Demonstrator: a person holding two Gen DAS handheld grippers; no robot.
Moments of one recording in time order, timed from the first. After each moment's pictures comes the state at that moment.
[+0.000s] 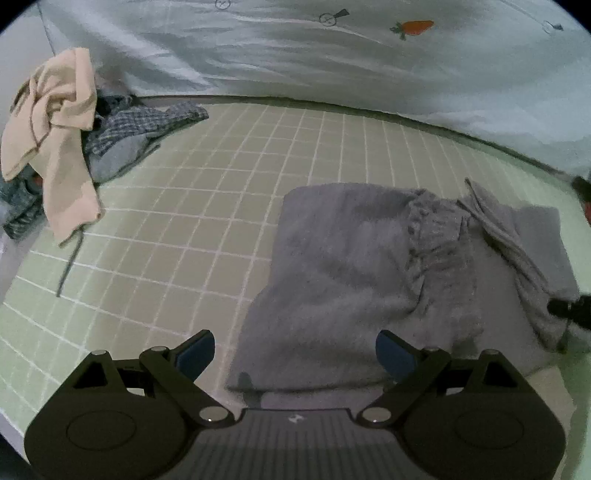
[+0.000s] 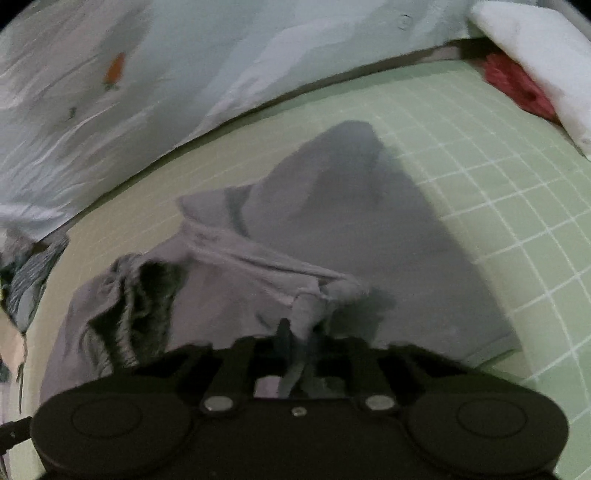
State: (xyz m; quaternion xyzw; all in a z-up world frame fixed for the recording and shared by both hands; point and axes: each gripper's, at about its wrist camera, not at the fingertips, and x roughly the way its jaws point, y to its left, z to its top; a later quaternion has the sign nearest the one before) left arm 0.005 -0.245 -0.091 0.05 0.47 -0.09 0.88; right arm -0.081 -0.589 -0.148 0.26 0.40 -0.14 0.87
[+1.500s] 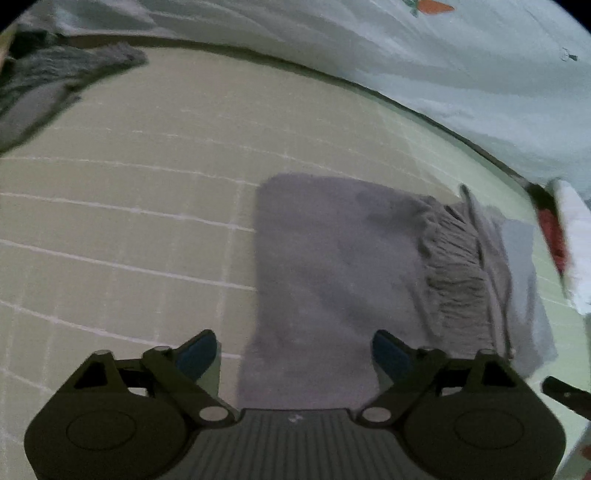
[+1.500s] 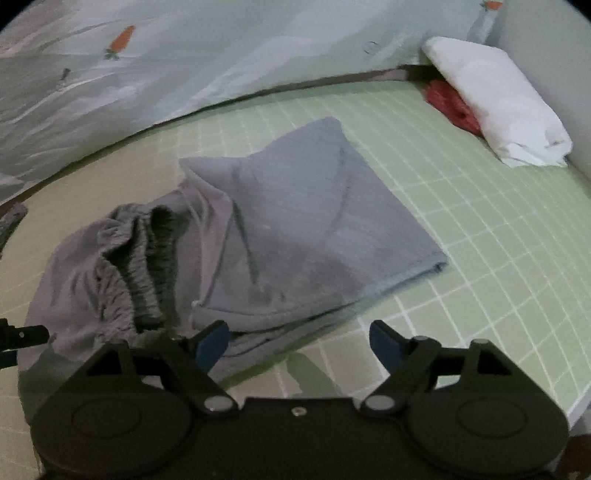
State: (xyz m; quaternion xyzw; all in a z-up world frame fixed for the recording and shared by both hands) left arm 0.110 -0.216 -0.145 -0.05 0.54 -0.24 0.81; right arm -0.120 -0.504 -0.111 0.18 0.44 -0.27 0.84
